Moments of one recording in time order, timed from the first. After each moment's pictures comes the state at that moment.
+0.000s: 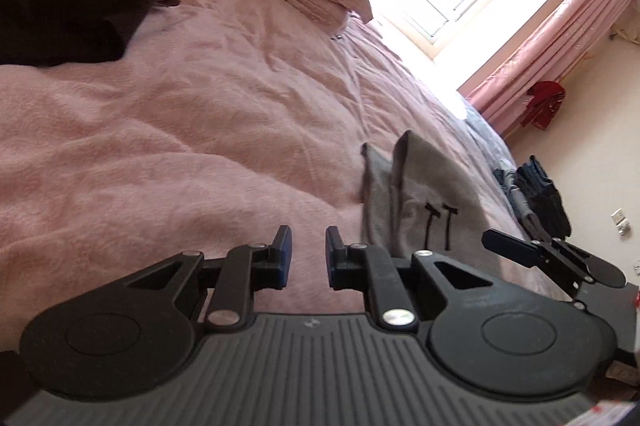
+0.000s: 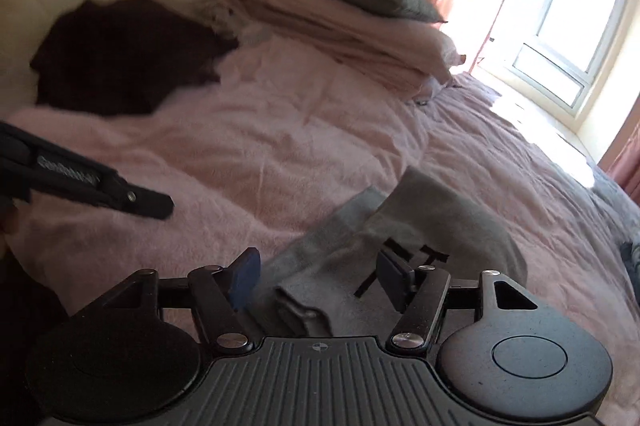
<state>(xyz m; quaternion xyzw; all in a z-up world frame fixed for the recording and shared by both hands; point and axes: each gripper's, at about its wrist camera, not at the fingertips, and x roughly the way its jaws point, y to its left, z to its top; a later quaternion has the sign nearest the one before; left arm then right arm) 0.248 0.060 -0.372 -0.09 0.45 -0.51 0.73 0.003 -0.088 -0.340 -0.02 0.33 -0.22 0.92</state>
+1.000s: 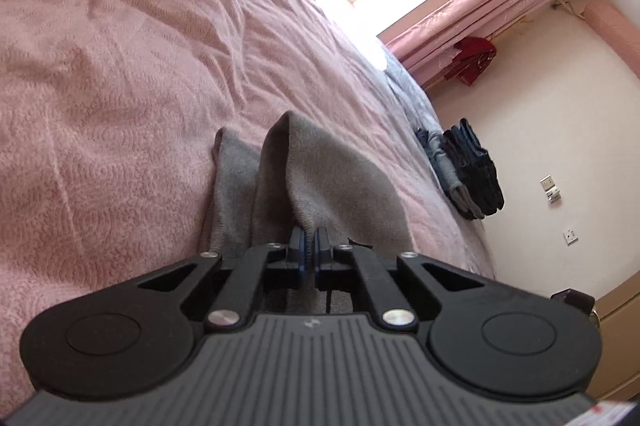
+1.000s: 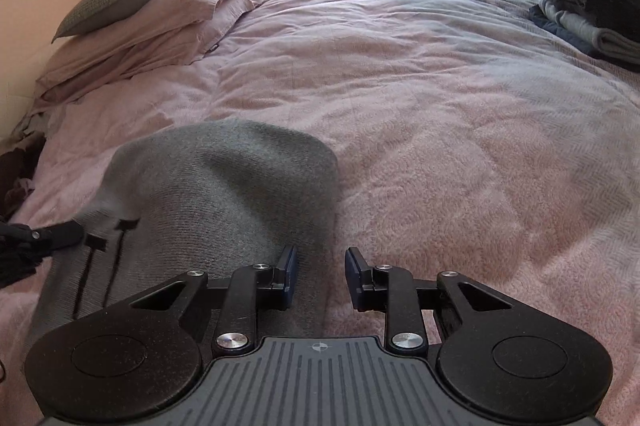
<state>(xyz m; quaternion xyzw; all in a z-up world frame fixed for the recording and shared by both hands) 0.249 -0.115 -0.396 -0.10 0.49 -0.61 0.62 -0.049 -0.265 -0.392 0.23 0.33 -0.37 0.84</state>
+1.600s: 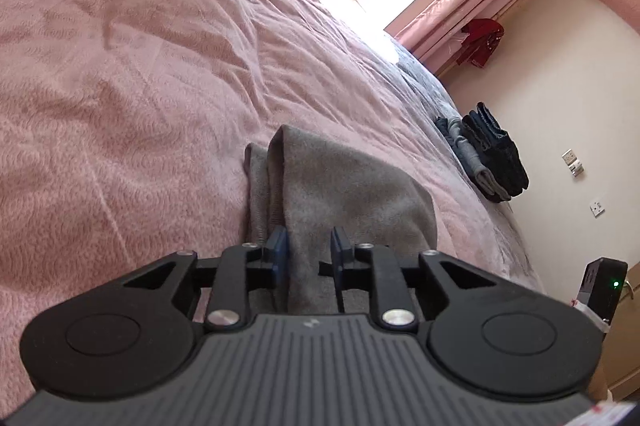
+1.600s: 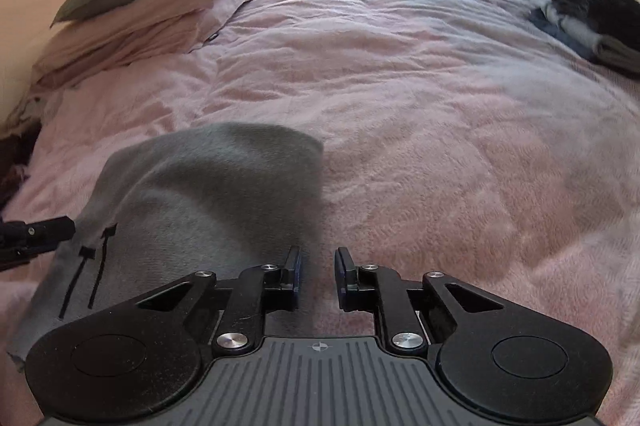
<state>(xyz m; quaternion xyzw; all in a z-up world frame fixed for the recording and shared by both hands) 0.262 -0.115 -0.400 -0.03 0.47 -0.61 0.64 -0.065 -0.280 -0.393 0.26 0.33 -0.37 0.83</state>
